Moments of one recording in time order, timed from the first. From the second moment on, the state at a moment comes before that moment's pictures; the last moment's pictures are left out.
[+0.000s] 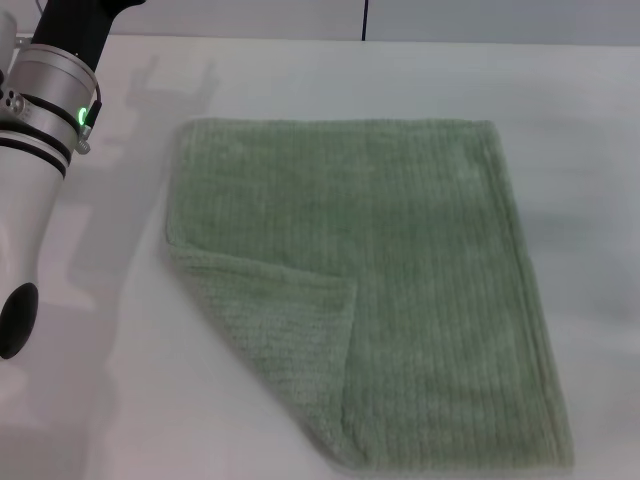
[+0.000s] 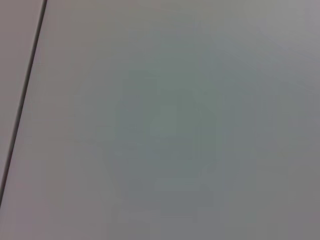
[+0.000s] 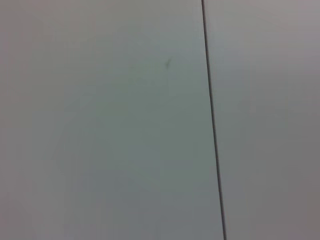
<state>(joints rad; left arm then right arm) -0.79 -2.08 0.37 -0.09 0.87 1.21 -0.25 0.58 2.06 -1.63 -0.18 0.64 -1.16 0.00</state>
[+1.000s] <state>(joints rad) -0.79 -2.08 0.37 -0.09 0.88 1.21 -0.25 0.40 2.07 -1.62 -0.82 0.54 -0.40 -0.31</state>
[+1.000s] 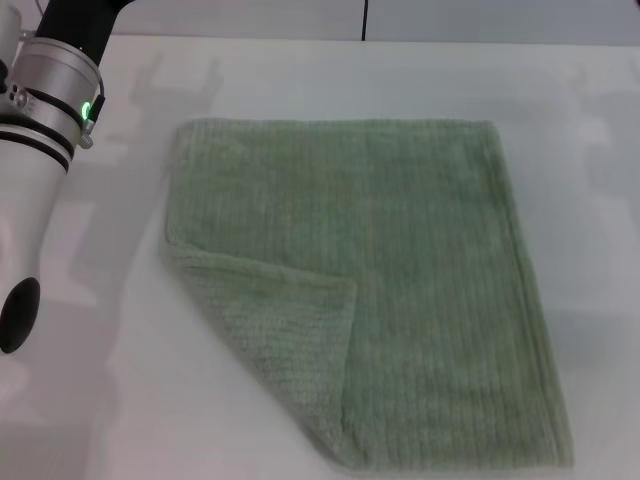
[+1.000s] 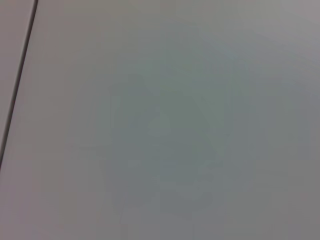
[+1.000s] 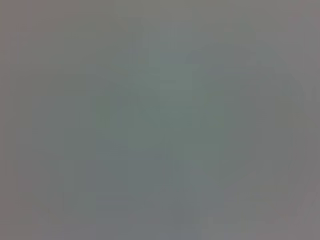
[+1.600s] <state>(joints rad) -0.80 -2.08 0.37 -0.07 0.87 1.21 -0.26 0.34 2.07 -1.45 -1.39 0.54 0.60 -0.31</state>
